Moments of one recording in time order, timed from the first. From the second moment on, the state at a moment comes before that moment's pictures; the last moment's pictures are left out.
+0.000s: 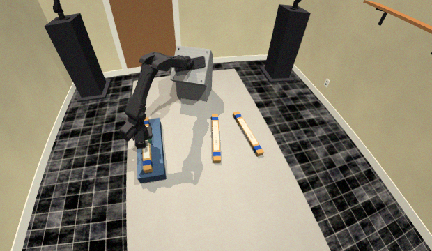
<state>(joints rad) -0.57 1.83 1.70 -0.69 -0.18 -0.67</state>
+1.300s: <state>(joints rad) -0.61 1.89 1.83 -0.77 -0.22 -0.71</state>
